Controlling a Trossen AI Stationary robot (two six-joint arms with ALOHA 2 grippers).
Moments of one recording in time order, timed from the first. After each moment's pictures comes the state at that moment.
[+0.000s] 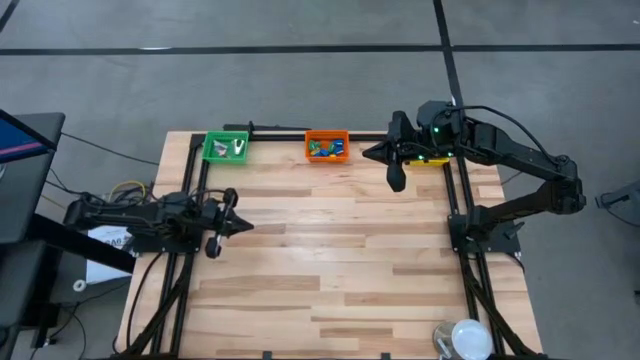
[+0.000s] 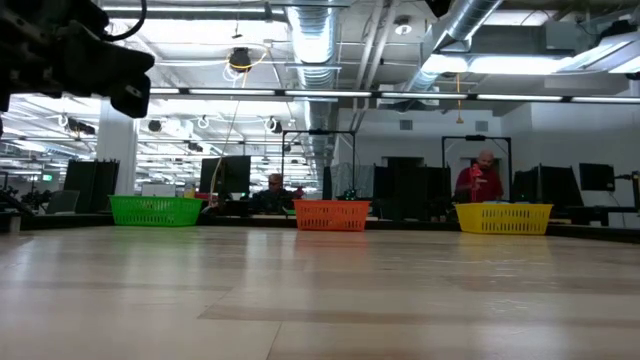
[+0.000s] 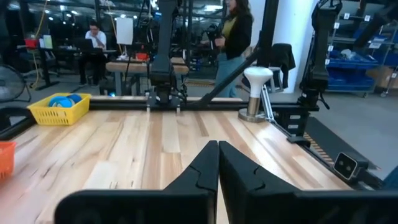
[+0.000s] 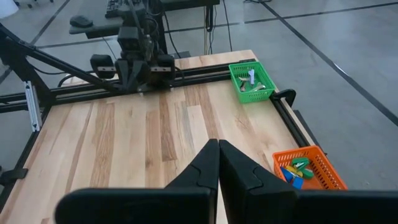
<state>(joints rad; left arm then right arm) -0.02 0.19 0.01 0.22 0.11 -0.06 -0.26 1.21 1.42 -0.65 -0.10 -0.01</state>
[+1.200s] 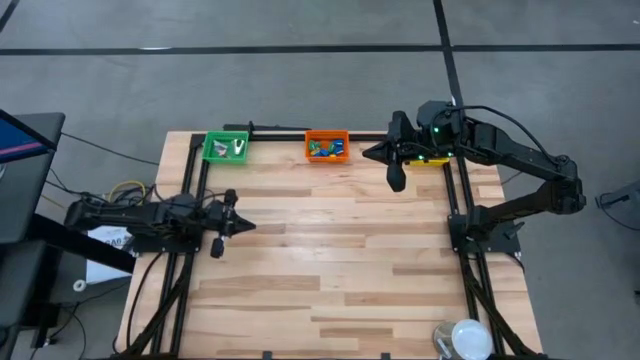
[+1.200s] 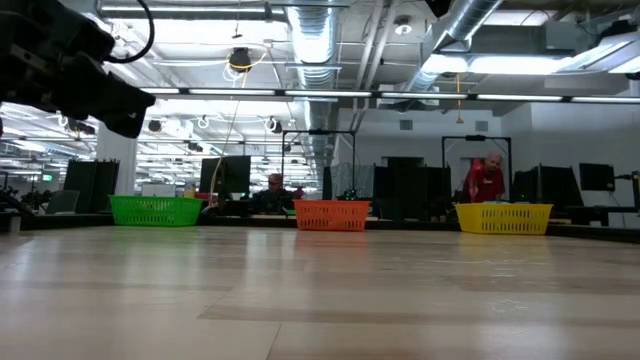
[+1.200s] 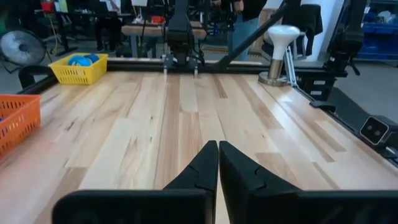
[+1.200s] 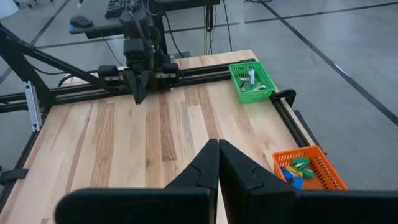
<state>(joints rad) -0.02 0.15 0.01 0.02 0.04 -0.04 -0.26 1.21 1.42 -0.65 -0.10 -0.01</state>
